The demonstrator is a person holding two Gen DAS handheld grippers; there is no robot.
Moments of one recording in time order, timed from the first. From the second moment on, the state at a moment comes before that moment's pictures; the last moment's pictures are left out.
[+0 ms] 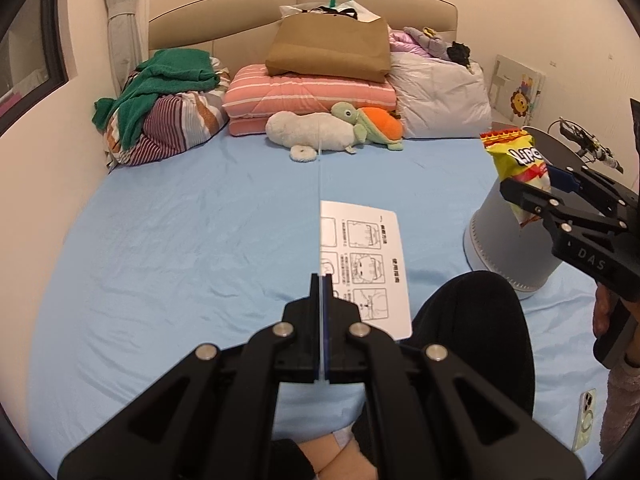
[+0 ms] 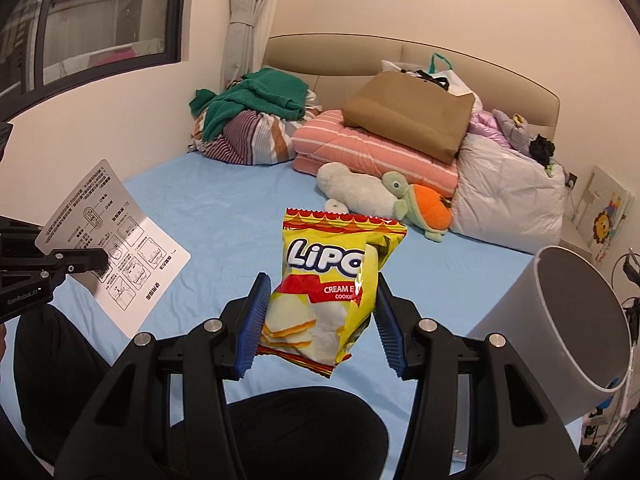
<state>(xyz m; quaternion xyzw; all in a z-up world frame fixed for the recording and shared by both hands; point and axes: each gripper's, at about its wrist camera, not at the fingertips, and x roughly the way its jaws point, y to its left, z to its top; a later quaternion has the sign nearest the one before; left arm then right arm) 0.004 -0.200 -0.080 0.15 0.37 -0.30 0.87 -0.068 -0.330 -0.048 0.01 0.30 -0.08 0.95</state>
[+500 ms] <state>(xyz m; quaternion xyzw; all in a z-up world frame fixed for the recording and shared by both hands) -0.033 -0.351 -0.046 0.21 0.32 -0.44 0.81 -0.178 -0.454 -0.014 0.03 0.28 -0.25 0.93</state>
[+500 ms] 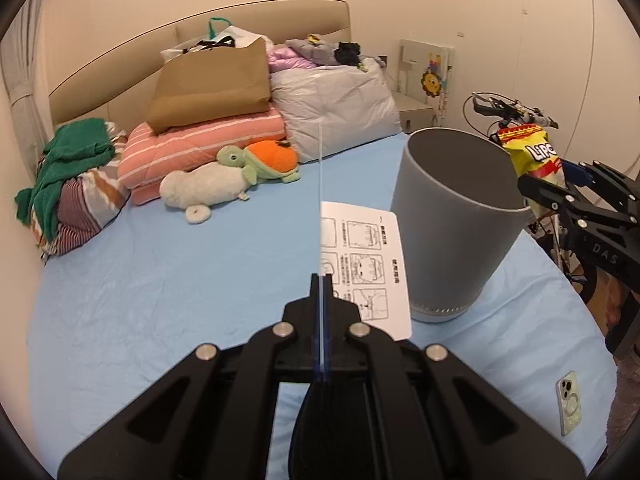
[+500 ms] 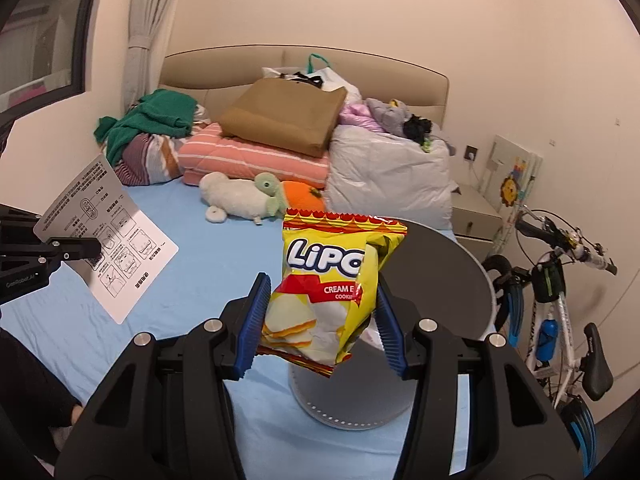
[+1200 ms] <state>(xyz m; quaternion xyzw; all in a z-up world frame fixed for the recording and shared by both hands) -0.050 -0.535 -0.025 0.25 0.29 -0.55 0.74 -0.217 -0.570 0.002 0.05 0.30 -0.33 0.89</state>
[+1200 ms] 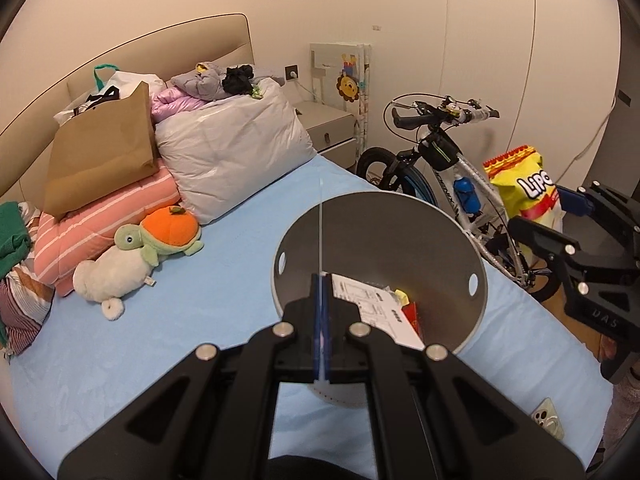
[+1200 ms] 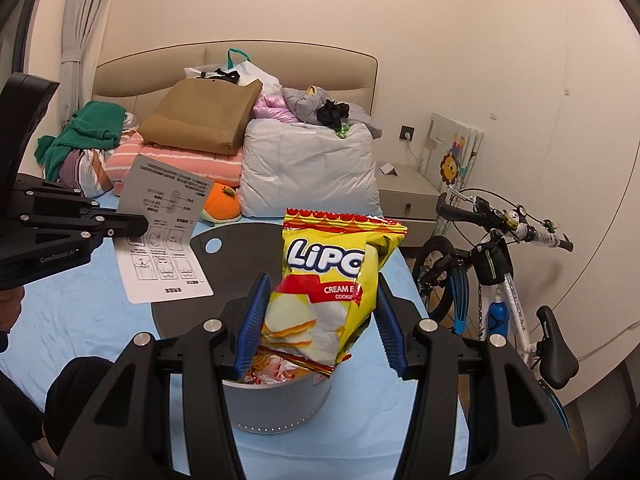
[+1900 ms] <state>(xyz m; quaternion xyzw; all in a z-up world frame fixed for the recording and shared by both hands) -0.037 -0.546 -0.062 0.28 0.32 -0.53 0.73 -0.180 -0.584 -0.028 0.07 0.33 -0.31 0.89</state>
